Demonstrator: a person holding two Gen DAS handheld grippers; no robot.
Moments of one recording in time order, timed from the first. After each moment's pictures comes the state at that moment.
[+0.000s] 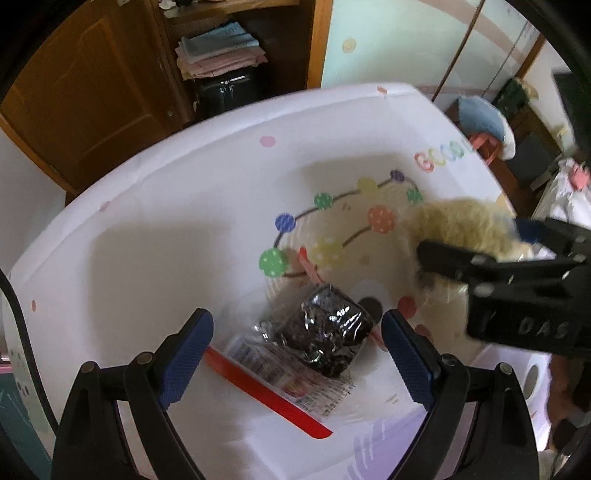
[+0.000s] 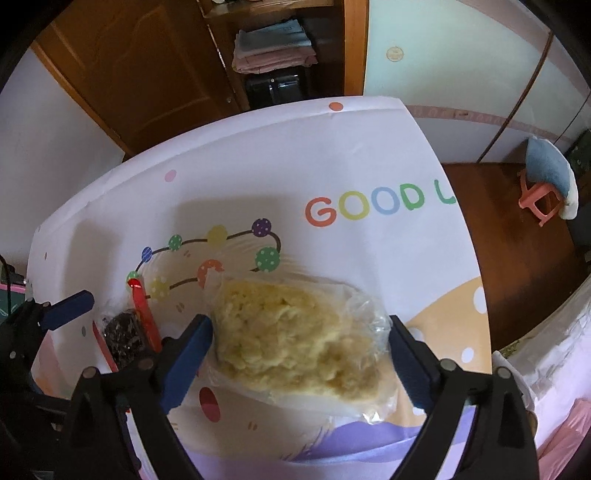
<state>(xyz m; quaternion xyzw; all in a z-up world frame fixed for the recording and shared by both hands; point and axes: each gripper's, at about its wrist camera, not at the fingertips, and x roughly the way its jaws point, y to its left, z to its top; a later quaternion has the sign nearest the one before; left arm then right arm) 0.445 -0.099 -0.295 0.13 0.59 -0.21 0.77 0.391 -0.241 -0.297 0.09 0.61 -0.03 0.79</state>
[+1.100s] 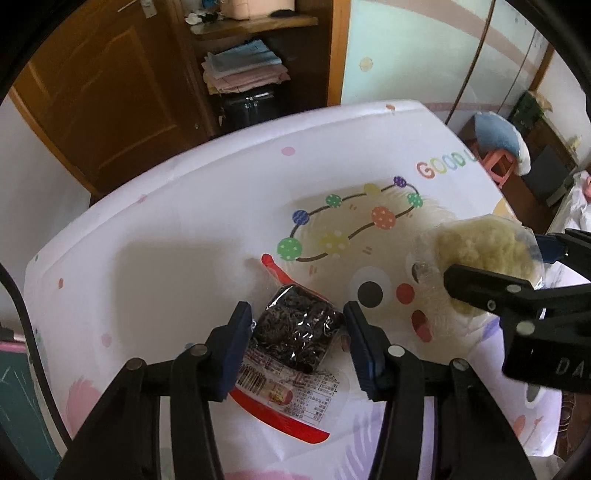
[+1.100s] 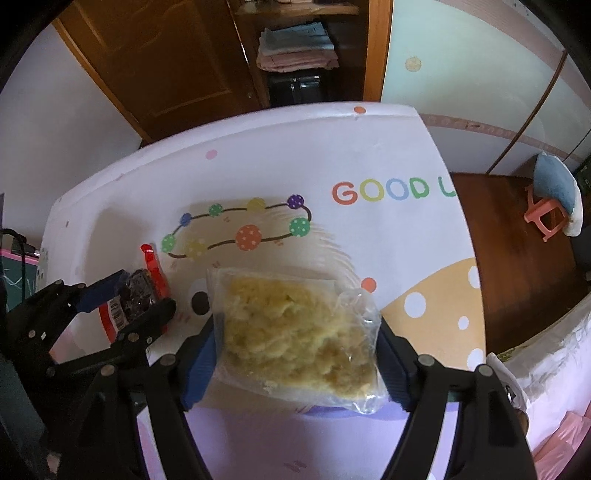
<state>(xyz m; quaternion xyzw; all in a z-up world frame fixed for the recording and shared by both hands) 0.419 -0.090 -0.267 0.12 0.55 -0.17 0.81 0.368 -0.230 -0.271 0.07 0.60 0.00 0.79</state>
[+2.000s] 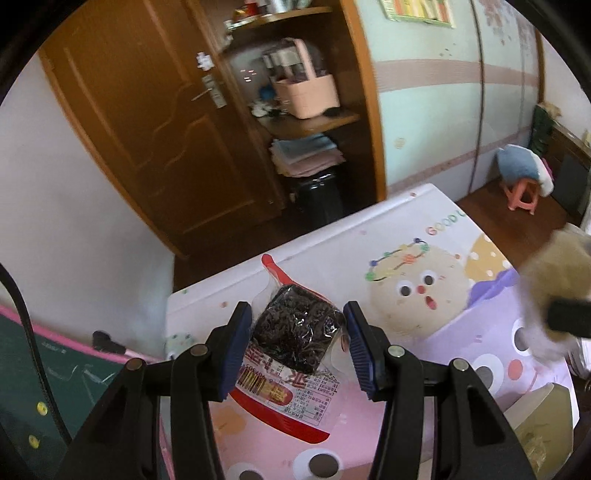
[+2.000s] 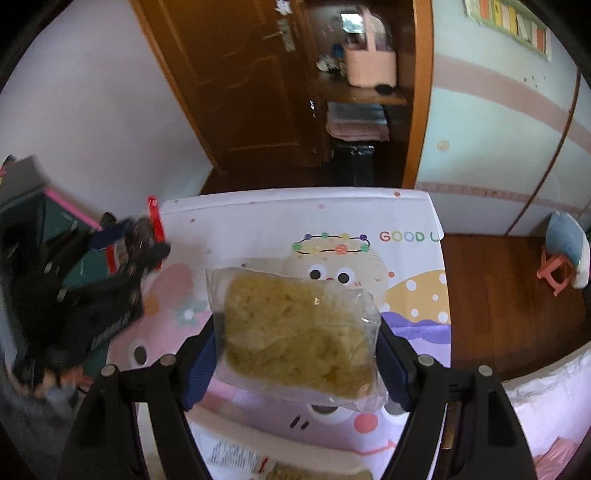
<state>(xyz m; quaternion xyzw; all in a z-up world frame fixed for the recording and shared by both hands) 0.309 -0.011 -0.076 0.19 0.41 -0.08 0.89 0.231 -0.188 -0.087 0.04 0.51 0.11 0.85</state>
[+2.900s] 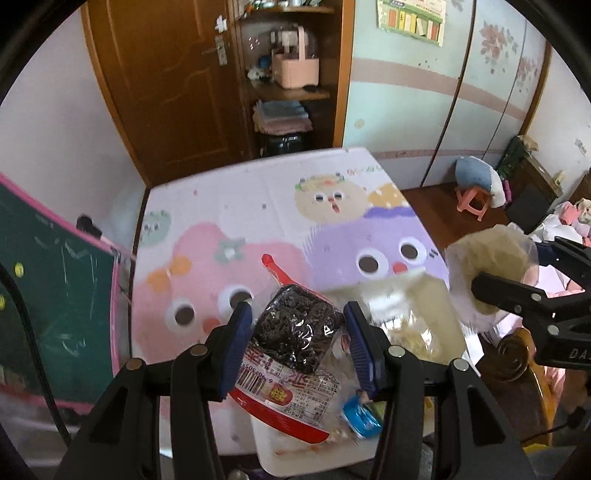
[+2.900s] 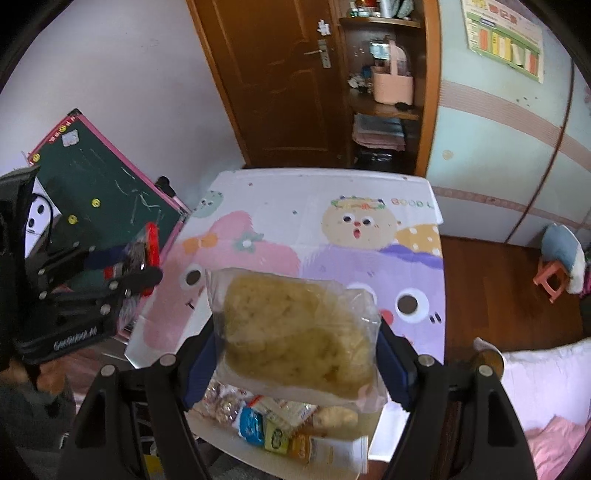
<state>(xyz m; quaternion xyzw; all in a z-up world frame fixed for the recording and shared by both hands) 0.063 0.014 -0.032 0.07 0.49 -0.12 0.86 0.039 -0.175 -0.043 0.02 0.49 0.13 0.86</state>
